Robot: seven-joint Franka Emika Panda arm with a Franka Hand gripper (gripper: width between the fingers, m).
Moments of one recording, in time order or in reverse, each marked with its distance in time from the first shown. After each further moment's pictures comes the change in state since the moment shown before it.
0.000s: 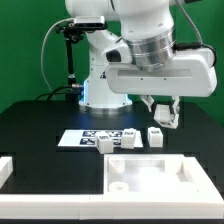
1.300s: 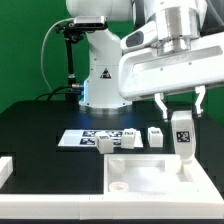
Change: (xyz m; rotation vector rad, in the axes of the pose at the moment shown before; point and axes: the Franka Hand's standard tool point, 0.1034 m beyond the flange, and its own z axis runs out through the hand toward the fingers) arm 0.081 -0.063 -0.039 0.143 0.753 -0.258
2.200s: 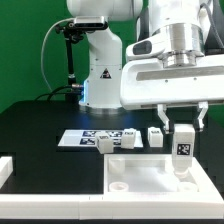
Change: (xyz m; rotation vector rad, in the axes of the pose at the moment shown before) arm -0.009 0.001 0.017 -0.034 0.038 -0.253
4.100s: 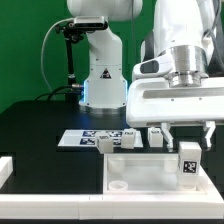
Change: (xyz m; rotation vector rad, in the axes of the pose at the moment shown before) arm -0.017 -0.012 0.026 0.003 0.080 -0.054
